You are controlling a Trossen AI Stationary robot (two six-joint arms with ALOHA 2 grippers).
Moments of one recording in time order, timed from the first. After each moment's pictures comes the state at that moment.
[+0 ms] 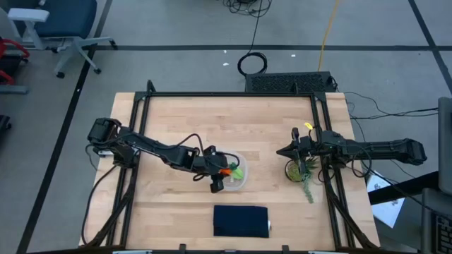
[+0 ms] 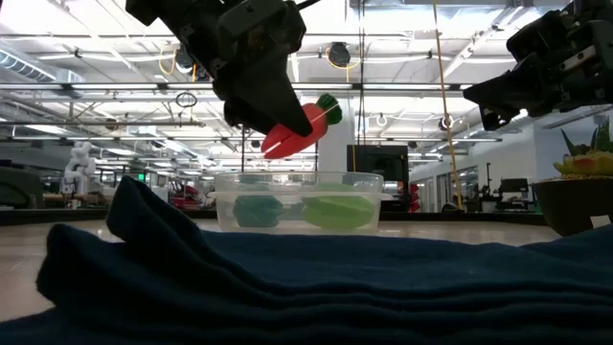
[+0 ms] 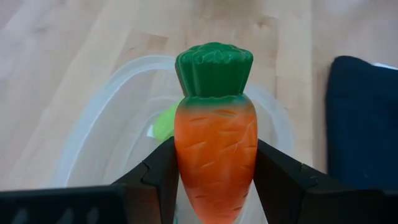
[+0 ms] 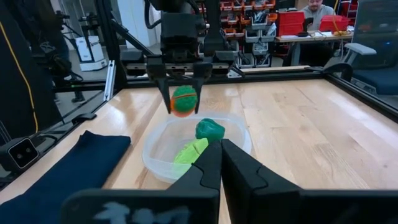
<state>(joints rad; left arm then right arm) -0.21 1.70 1.07 -0.18 -0.18 -0.38 -0.10 0.40 0.04 0.26 -0.19 0.07</state>
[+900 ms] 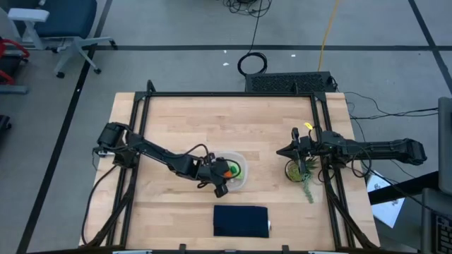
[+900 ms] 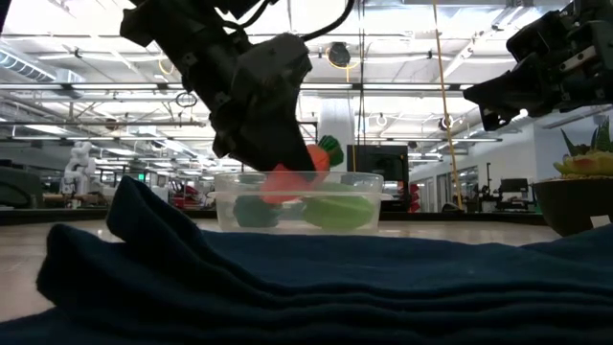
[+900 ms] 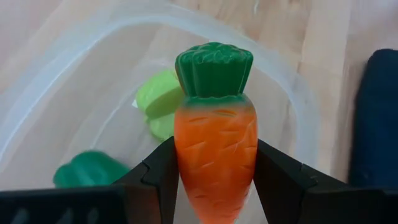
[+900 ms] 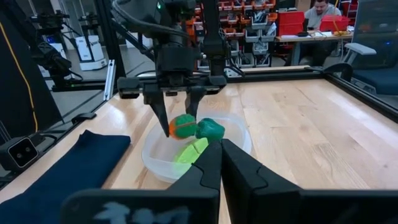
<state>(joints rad) -0.26 1.82 1.07 -0.13 -0.26 -0.57 -0.10 0.40 0.04 0.26 -0.19 0.07</state>
